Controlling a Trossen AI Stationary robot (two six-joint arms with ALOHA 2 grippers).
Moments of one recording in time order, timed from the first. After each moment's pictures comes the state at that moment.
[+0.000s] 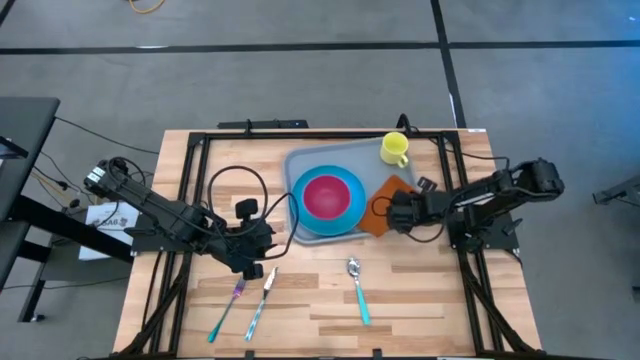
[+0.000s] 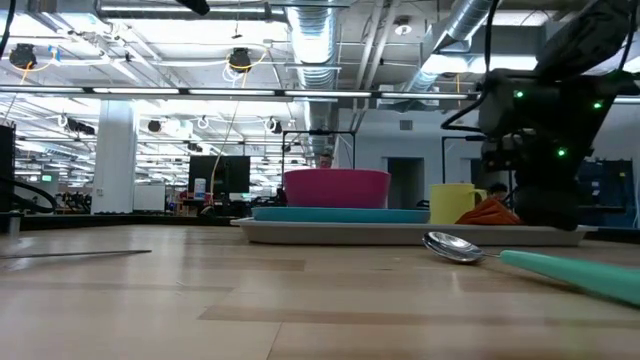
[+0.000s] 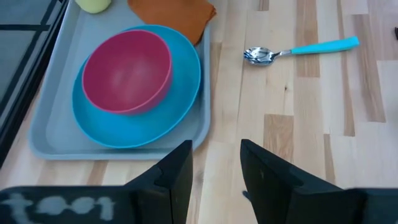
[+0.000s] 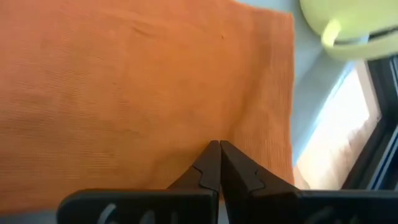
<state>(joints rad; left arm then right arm) -0.49 1.33 1.26 -0.90 -0.51 -0.44 0.00 1.41 0.50 -0.62 0.63 0.44</state>
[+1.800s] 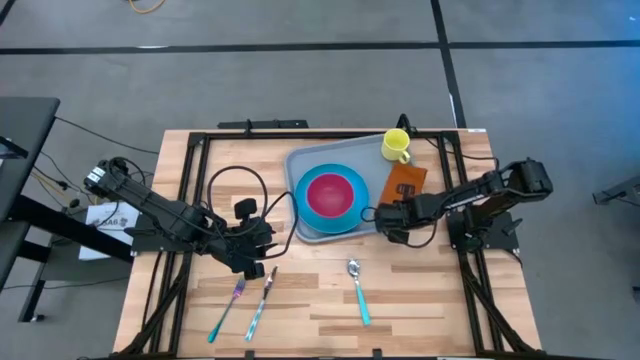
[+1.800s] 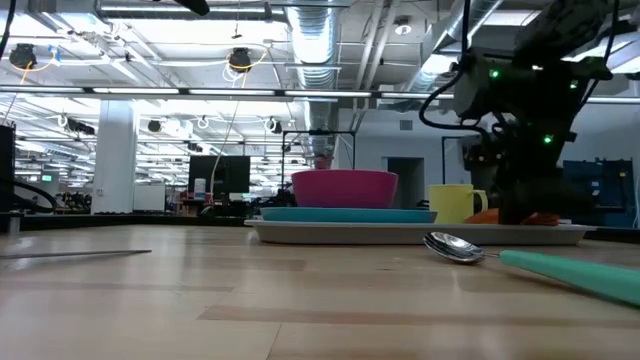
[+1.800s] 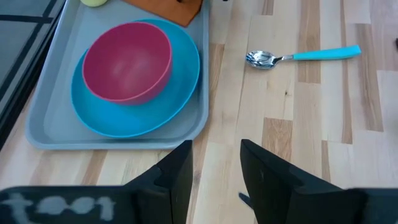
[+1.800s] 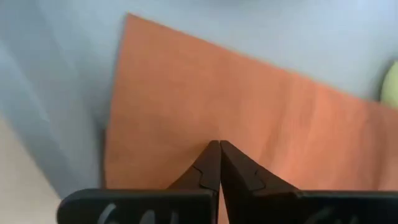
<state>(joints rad) -0.49 1.33 1.26 -0.90 -0.52 -0.48 0.08 1.50 0.65 -0.62 0.47 0.12</state>
